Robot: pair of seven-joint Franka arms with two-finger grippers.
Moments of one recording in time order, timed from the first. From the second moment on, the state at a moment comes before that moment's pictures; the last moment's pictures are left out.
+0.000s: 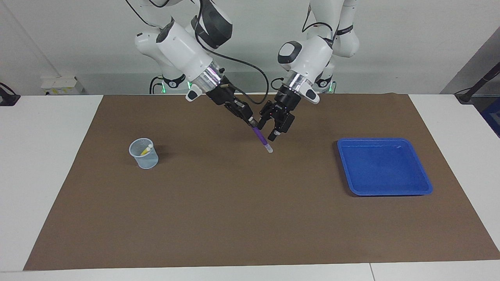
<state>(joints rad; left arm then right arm) -0.65 0.01 -0.07 -2.14 -0.98 3.01 -1.49 0.32 0.03 0.16 -1.90 0.70 2.42 0.95</state>
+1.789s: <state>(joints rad) -0.66 0.05 -0.07 -2.12 -0.98 3.01 -1.39 0.28 0.03 0.15 -1.90 0.68 2.39 0.80</state>
